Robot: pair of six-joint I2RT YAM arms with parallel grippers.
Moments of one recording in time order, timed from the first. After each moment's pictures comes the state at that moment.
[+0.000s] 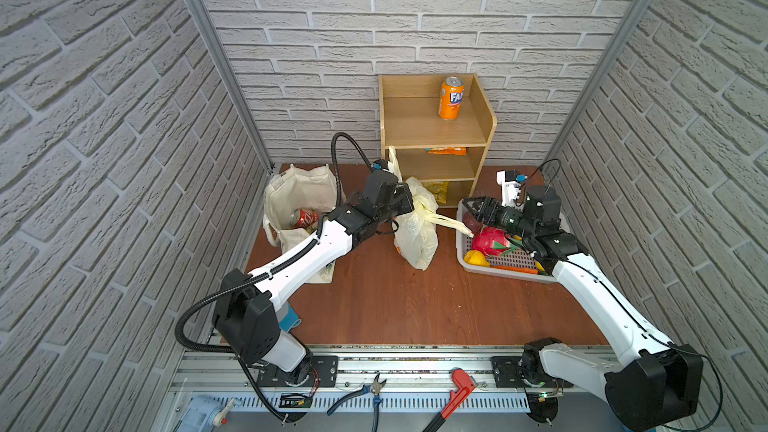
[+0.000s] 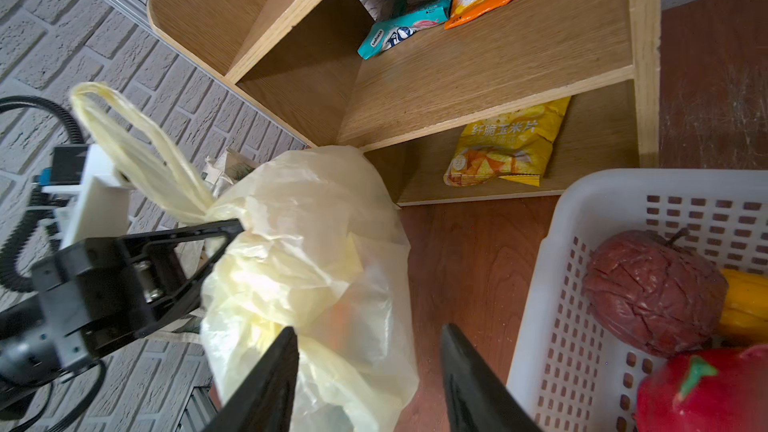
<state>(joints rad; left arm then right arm) -0.70 1.46 1.32 -0.30 -0.03 -0.77 0.14 1.14 0.96 -0.23 -0.45 0.60</state>
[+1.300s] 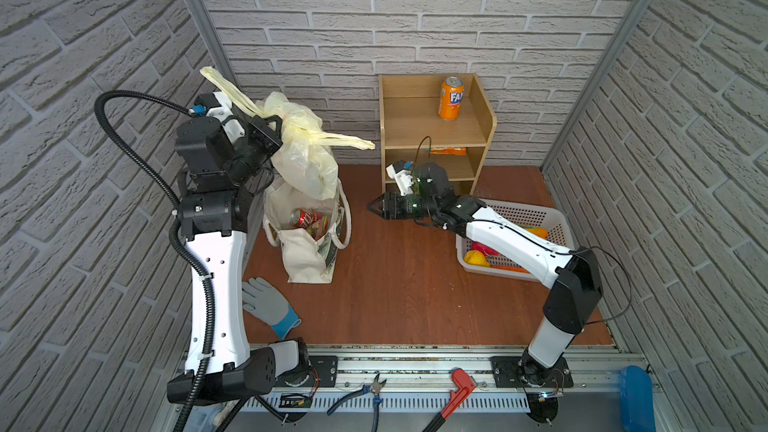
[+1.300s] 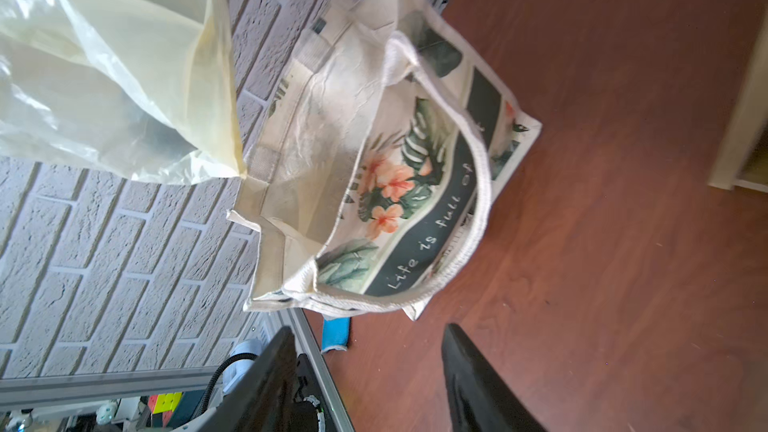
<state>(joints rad) 0.18 1.26 1.74 -0.51 0.39 -0.77 0.72 1.84 1.67 -0.33 -0.42 0.65</state>
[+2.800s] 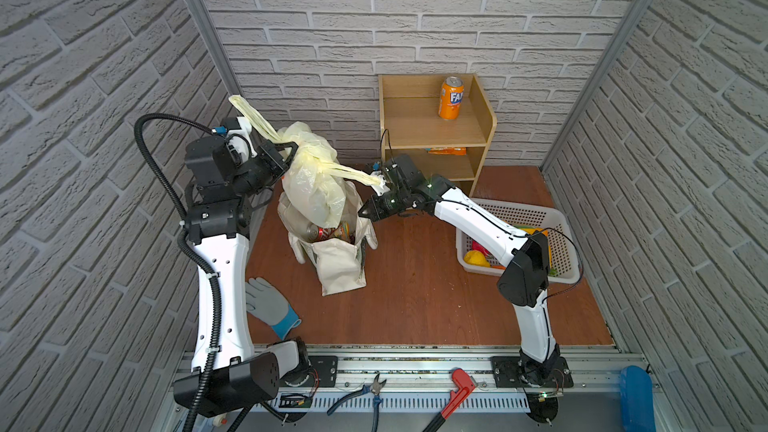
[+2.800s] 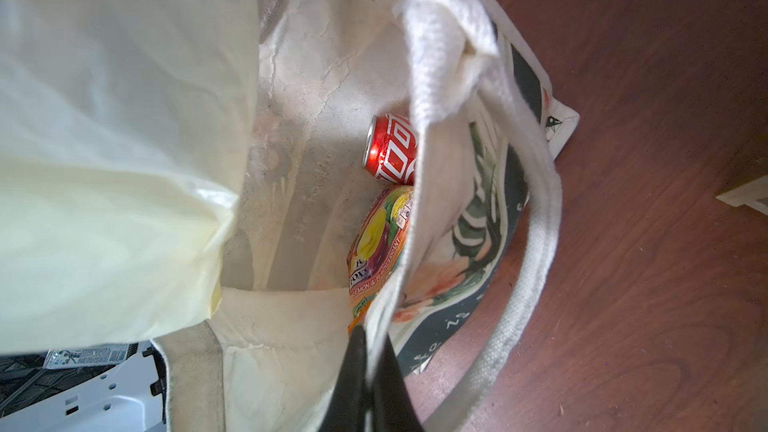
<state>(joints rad) 0.19 1.20 1.52 -0.50 0.69 -0.73 0.70 2.07 2.06 -0.78 -0.47 0.36</state>
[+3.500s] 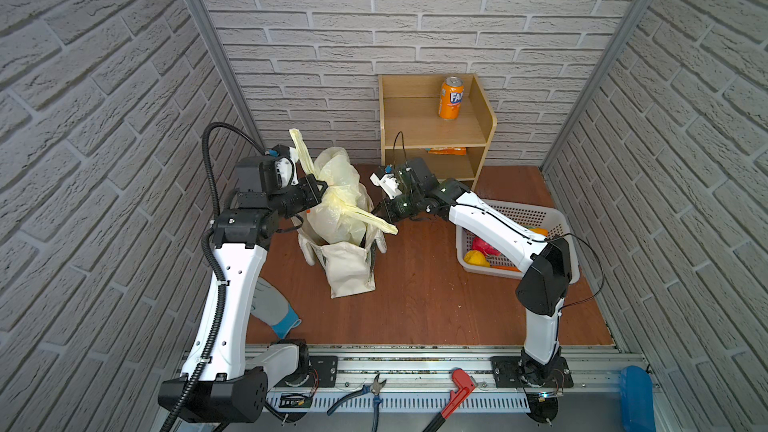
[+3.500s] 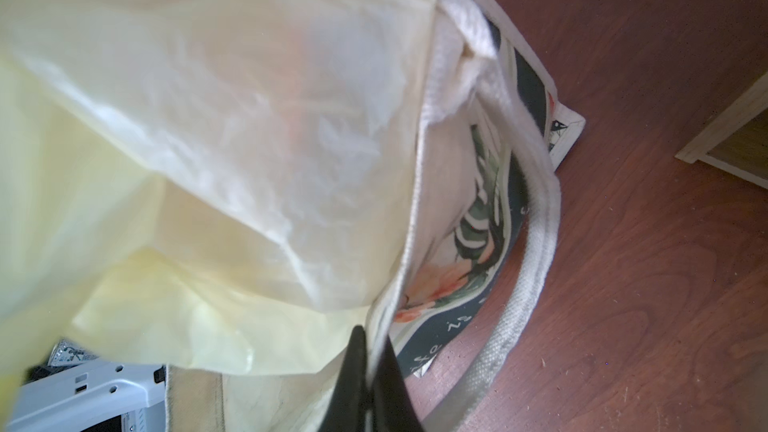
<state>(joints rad) -0.07 1.18 1.43 -0.84 0.40 -0.42 0.67 1.94 1.88 -0.72 -0.47 0.37</state>
